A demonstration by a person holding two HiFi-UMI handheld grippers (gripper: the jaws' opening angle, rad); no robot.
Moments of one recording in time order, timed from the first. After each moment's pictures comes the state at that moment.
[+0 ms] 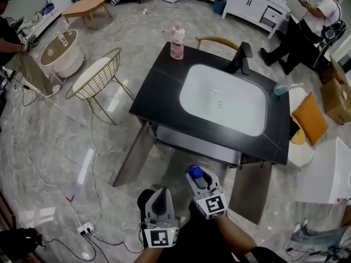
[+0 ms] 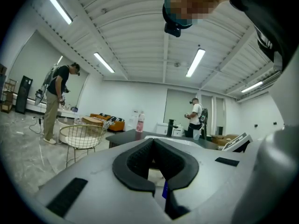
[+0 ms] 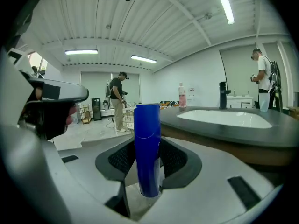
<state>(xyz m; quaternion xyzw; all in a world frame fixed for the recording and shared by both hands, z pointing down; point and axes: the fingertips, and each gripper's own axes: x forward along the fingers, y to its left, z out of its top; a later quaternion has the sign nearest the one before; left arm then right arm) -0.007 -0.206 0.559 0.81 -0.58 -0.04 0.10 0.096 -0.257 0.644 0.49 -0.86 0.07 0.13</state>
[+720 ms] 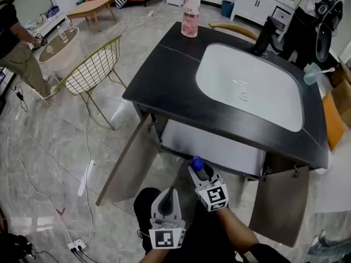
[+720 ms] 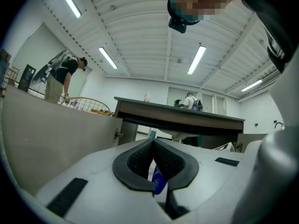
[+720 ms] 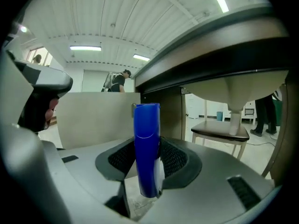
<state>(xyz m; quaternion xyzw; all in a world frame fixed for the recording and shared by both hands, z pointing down) -0.013 -0.261 0.777 0.80 -0.58 -0.06 0.11 0.075 -0.352 0.875 0.48 -0.87 0.04 0.11</state>
